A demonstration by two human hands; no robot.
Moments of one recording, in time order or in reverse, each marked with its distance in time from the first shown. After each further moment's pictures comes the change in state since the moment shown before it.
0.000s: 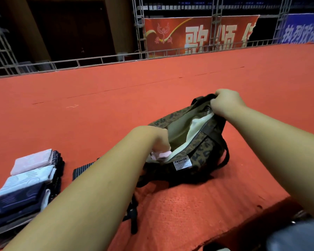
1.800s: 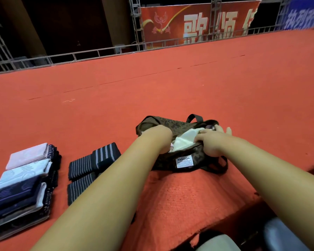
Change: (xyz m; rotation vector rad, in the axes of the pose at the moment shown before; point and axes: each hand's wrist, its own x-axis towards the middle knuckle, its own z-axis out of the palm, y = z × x) left_hand 0.039 0.016 0.054 0.178 0.253 0.172; right_hand -0.089 0.044 0.087 -0.404 -0.575 -0.171
